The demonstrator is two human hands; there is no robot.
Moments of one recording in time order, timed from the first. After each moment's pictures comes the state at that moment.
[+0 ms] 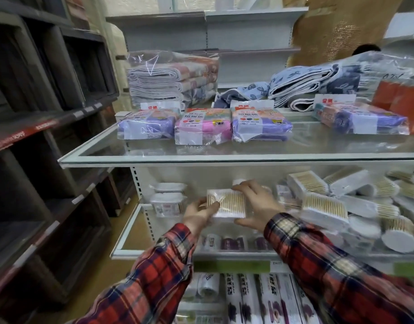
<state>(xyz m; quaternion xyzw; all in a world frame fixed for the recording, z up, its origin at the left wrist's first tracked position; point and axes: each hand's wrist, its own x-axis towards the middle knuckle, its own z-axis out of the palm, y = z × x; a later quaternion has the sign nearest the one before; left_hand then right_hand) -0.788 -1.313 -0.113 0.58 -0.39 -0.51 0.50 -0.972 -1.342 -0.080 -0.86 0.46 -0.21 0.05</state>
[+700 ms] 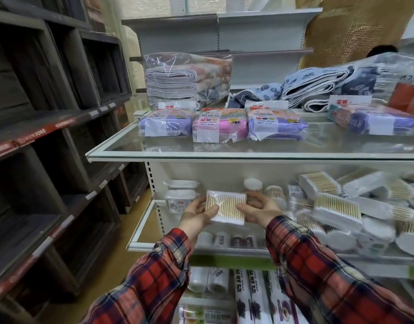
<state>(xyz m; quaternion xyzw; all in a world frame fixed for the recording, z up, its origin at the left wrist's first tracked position) -0.758 -1.280 -0.110 0.52 -0.41 -0.52 0.54 -0.939 -1.327 -0.096 -0.51 0.49 -0.41 0.57</state>
